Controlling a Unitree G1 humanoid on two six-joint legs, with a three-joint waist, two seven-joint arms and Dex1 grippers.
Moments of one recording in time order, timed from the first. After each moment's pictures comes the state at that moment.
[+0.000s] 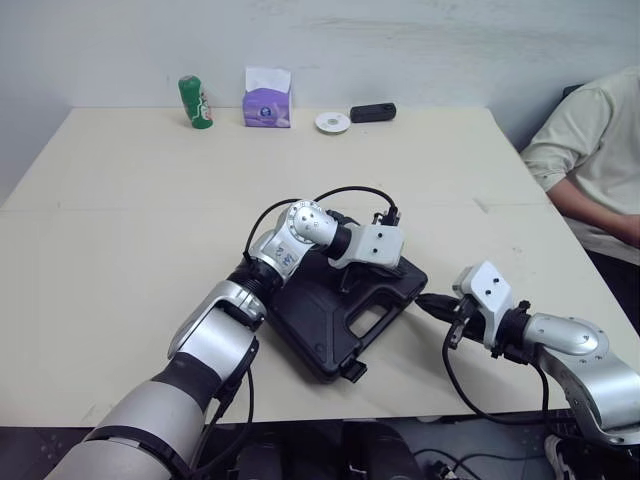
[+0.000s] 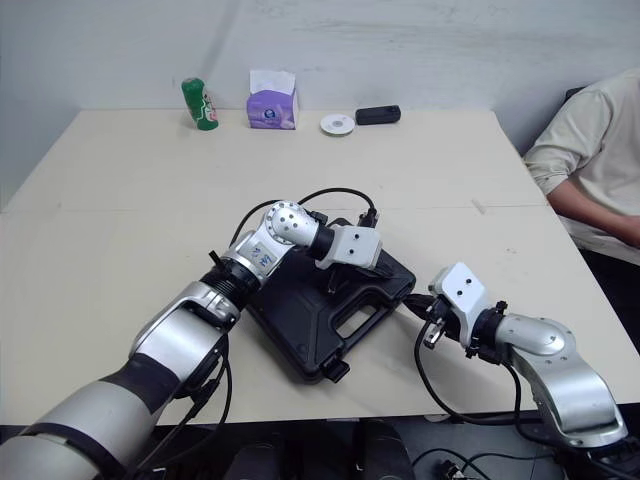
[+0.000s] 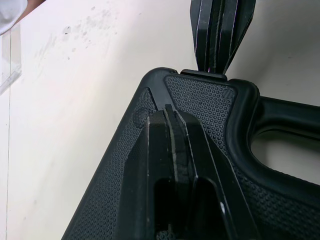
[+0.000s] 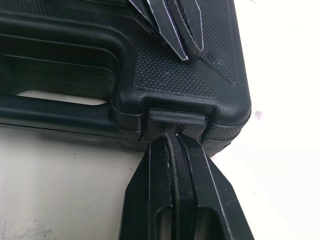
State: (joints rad) left arm -1.12 0.11 -0.44 0.87 0.16 -0.32 -1.11; right arm -0.07 -0.72 -0.07 -0.42 0.34 0.57 0.77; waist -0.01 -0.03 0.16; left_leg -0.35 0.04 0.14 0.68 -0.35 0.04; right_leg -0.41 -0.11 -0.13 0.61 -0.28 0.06
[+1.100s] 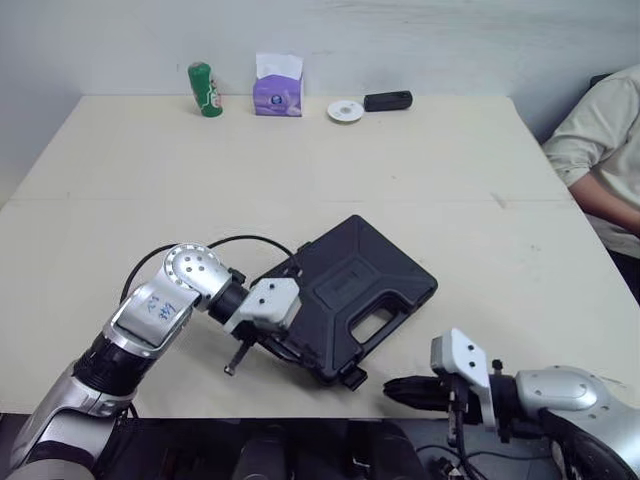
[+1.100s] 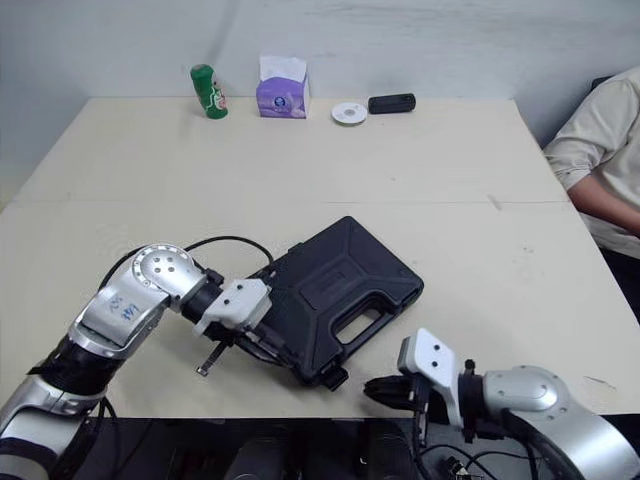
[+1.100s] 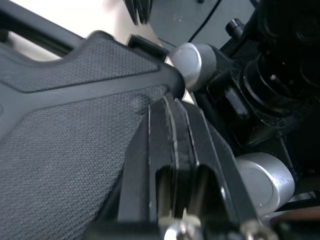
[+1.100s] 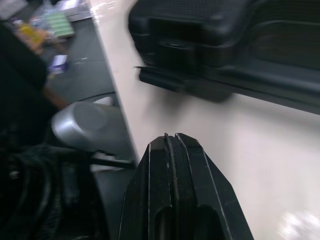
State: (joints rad) left arm -0.58 0.73 -0.37 -0.27 -0.27 0.40 -1.48; right arm 0.16 -0.85 0.06 -0.76 0.57 0.72 0.91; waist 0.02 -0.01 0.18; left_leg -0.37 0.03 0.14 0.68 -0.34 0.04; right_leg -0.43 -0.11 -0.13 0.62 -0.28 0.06
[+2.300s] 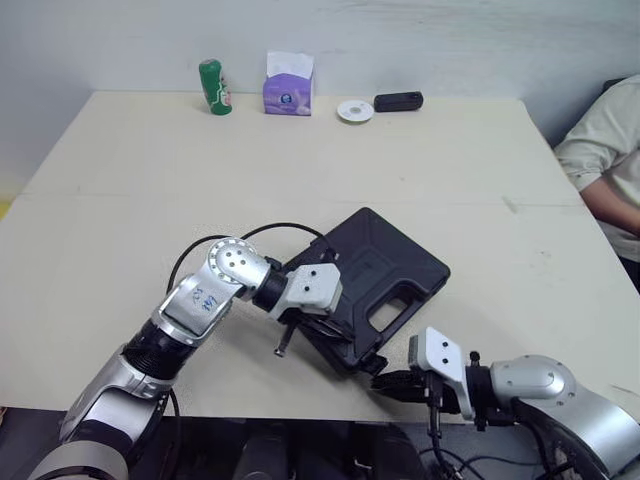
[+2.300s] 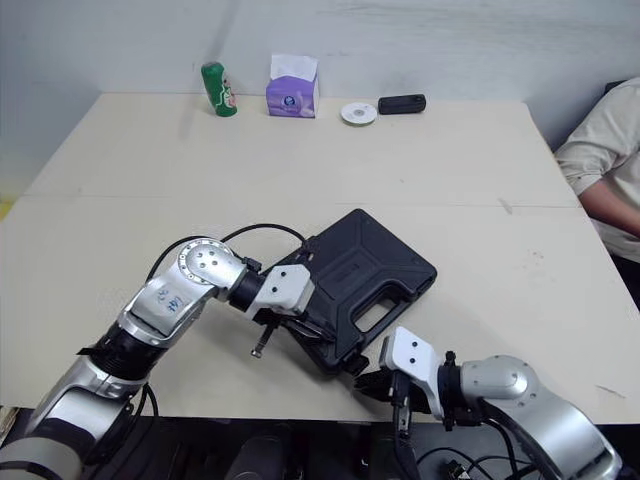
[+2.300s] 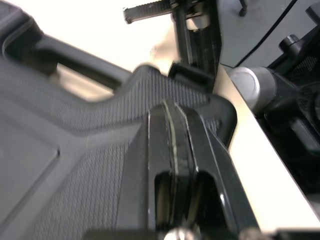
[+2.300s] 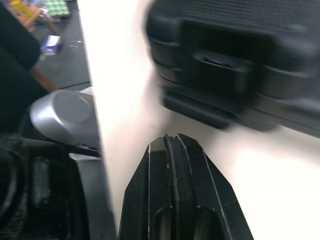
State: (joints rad) left arm -0.68 0.57 -0.46 -0.18 -0.19 0.39 -1.30; right arm 0.08 -0.85 0.15 -0.68 0.46 0.66 0.88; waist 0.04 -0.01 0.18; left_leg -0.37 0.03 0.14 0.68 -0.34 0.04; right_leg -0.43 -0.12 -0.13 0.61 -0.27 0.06
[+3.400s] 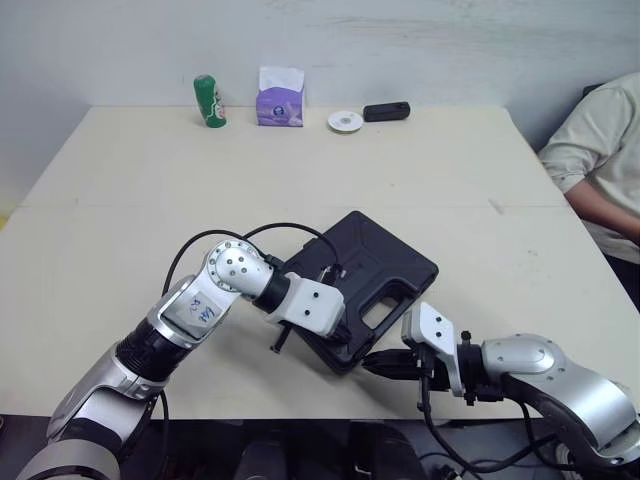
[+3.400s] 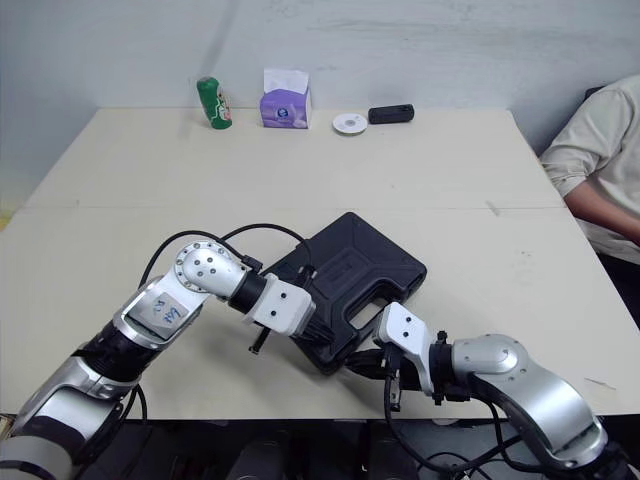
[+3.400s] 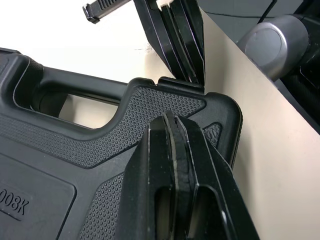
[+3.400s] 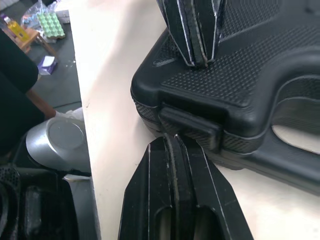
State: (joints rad) left arm -0.66 0.61 -0.48 -0.20 -0.10 0.22 -1.27; right arm -0.06 -0.83 0.14 -0.67 0.51 0.73 0.88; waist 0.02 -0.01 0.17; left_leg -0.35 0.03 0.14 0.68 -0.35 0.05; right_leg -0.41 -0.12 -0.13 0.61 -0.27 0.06
